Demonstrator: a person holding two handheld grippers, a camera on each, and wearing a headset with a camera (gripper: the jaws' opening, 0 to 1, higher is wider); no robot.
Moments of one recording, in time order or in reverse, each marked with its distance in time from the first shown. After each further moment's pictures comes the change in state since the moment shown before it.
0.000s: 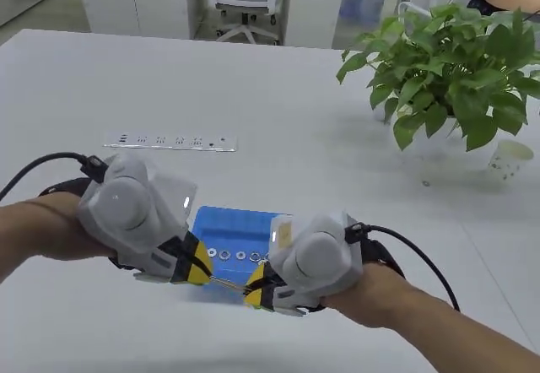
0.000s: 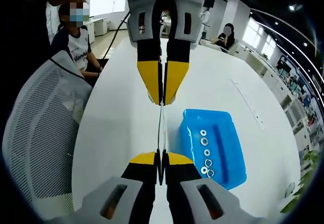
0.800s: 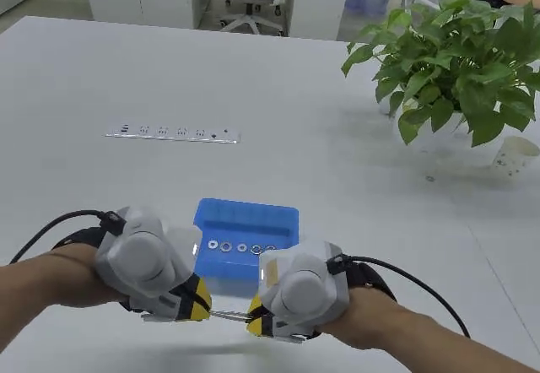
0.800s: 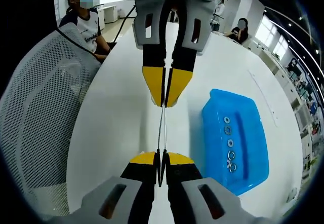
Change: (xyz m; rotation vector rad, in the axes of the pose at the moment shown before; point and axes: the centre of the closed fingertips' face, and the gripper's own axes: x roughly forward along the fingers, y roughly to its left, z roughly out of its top) left arm 0.050 -0.028 -0.032 -0.091 0.020 -0.022; right arm 0.033 0.027 -0.037 -0.066 0.096 0.066
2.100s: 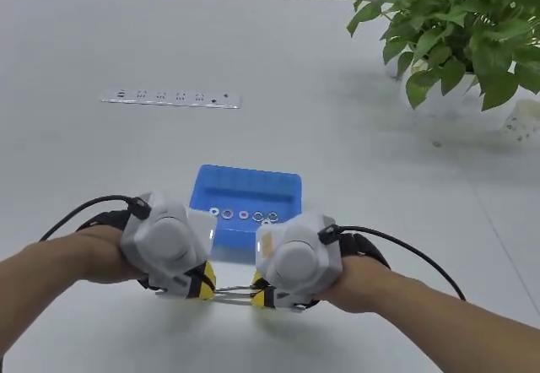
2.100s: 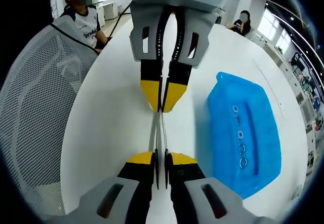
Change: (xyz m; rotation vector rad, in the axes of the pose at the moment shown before) left arm 0.037 -0.002 -0.025 -0.029 0.068 -0.055; right arm 0.017 0.000 -0.017 0.030 0.045 0.037
